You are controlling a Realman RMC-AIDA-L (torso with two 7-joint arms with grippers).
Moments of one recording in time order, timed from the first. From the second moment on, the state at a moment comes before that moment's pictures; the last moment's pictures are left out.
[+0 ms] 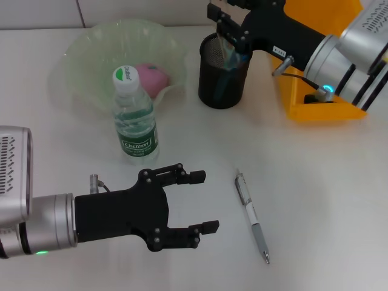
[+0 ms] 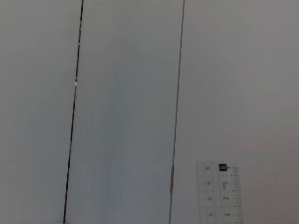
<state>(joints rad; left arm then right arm) -0.25 -2.07 1.43 0.67 1.39 1.52 -0.93 0.76 2.09 -1.18 -0.19 -0.91 -1.13 0.63</state>
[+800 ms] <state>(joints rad) -0.26 -2.07 1.43 0.68 1.39 1.53 -0.93 0.77 2.09 -1.17 -0.18 -0.88 -1.12 0.62</state>
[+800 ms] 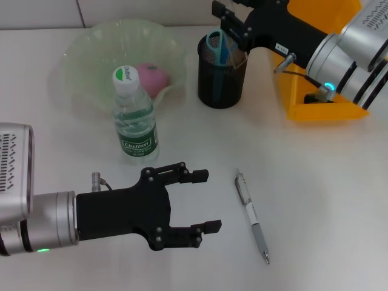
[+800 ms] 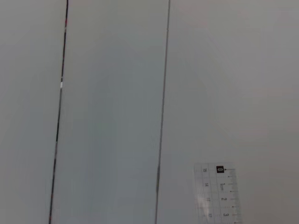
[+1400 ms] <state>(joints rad) -0.26 -2.07 1.43 0.67 1.39 1.53 -0.93 0.80 2.09 -1.24 -0.16 -0.80 -1.06 0.57</state>
